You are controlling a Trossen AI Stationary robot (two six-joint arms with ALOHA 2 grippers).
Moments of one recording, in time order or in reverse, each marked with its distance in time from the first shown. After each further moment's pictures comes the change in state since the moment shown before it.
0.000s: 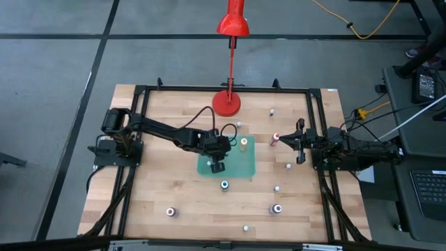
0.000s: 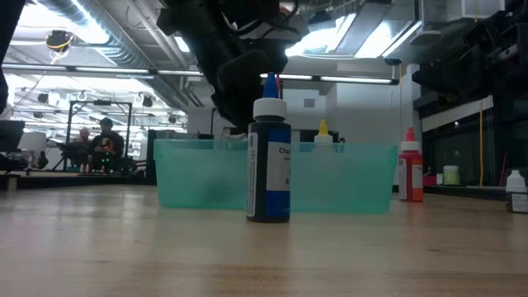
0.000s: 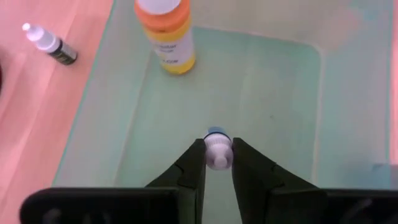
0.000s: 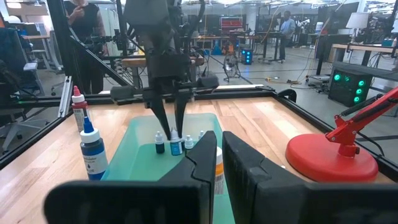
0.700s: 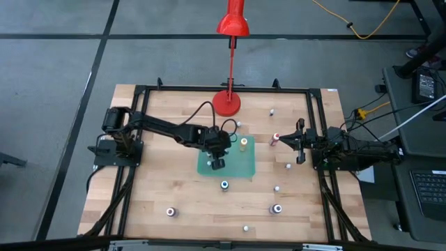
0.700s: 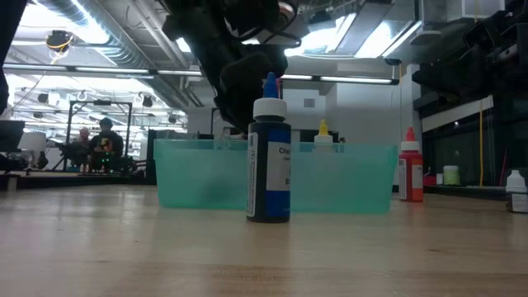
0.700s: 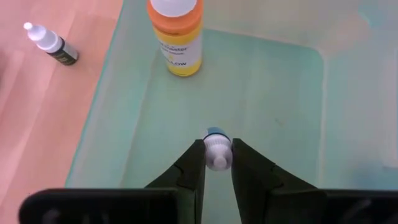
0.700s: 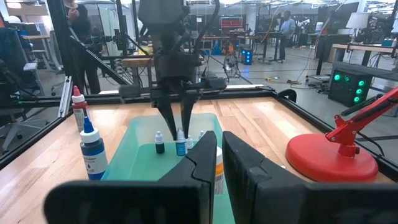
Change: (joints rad) left arm 0.042 0.000 0.000 0.001 0.058 0.026; right arm 0.000 0.000 0.000 0.000 0.000 0.000
